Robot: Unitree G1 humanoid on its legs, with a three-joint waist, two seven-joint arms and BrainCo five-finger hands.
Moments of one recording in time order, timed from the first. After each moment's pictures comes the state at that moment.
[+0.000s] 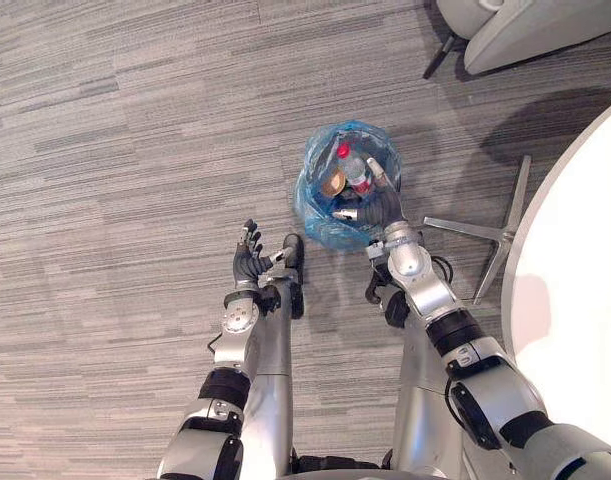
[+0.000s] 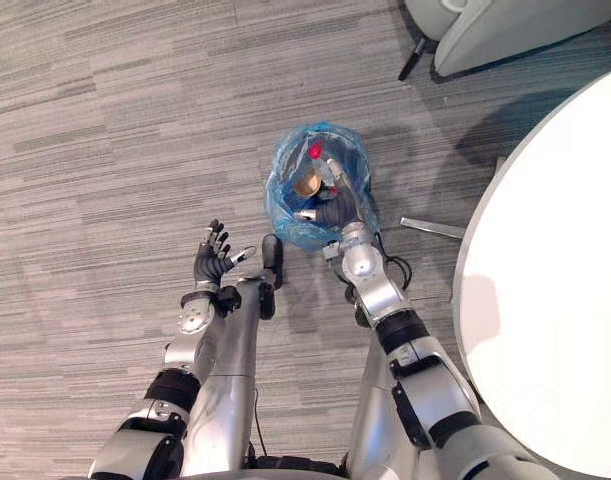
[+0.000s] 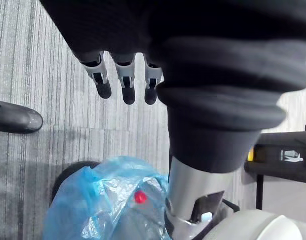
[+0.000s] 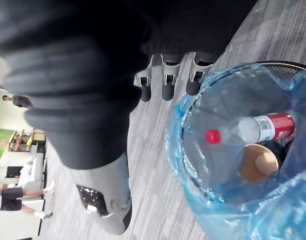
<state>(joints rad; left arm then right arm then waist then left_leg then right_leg) -0.37 0.02 0.01 0.58 -0.22 -0.25 0.18 -0.63 -0.15 0.29 0.52 -0.24 -0.18 -0.23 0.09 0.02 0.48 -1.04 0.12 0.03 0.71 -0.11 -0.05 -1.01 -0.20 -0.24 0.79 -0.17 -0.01</state>
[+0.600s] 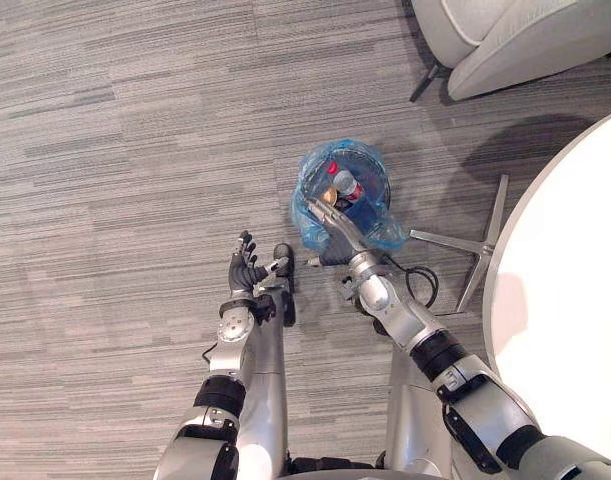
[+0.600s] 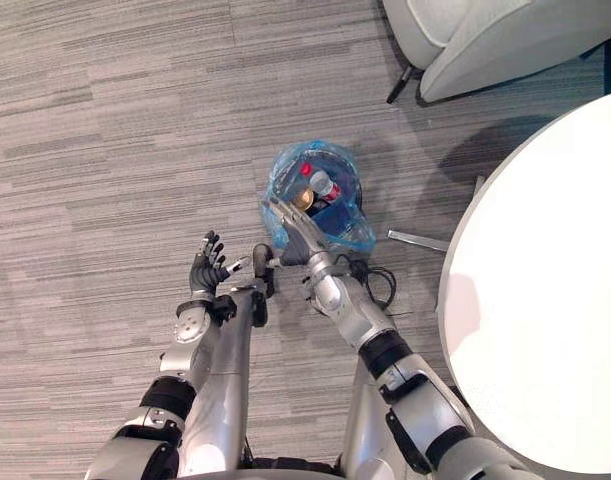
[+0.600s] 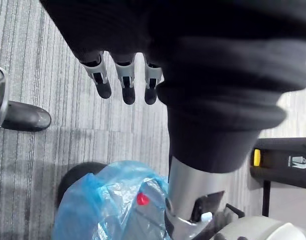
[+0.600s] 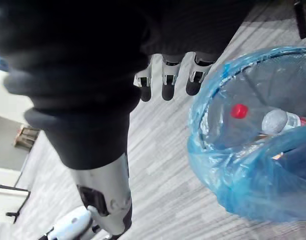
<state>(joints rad) -0.33 0.03 0.01 0.62 -0.23 -0.25 0.20 -0.64 -0.12 0.45 0.66 -0.65 -0.12 -0.22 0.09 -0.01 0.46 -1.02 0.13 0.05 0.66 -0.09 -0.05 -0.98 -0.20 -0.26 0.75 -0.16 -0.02</state>
